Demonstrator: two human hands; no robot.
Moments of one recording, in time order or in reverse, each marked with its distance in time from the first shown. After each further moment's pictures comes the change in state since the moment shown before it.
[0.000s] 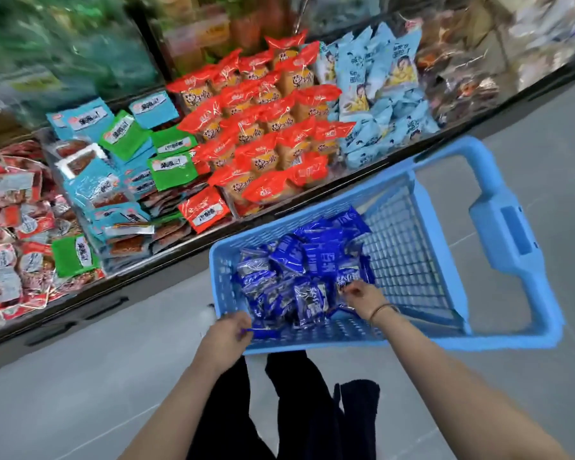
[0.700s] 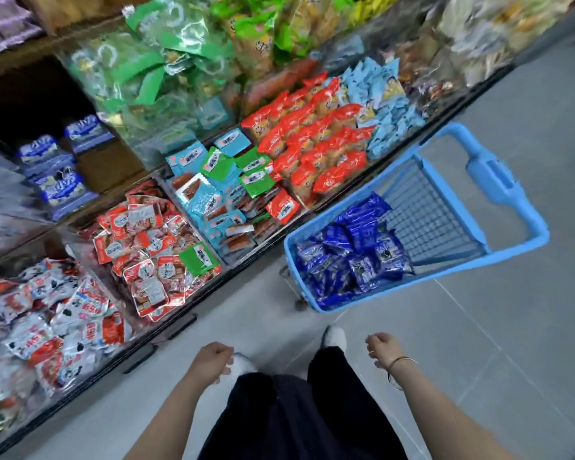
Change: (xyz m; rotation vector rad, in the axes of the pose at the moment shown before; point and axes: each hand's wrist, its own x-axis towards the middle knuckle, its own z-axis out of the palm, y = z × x) left_hand -0.108 -0.164 -0.171 -0.279 -0.171 -0.360; right_hand -0.178 -0.052 0.200 0.563 0.161 0.390
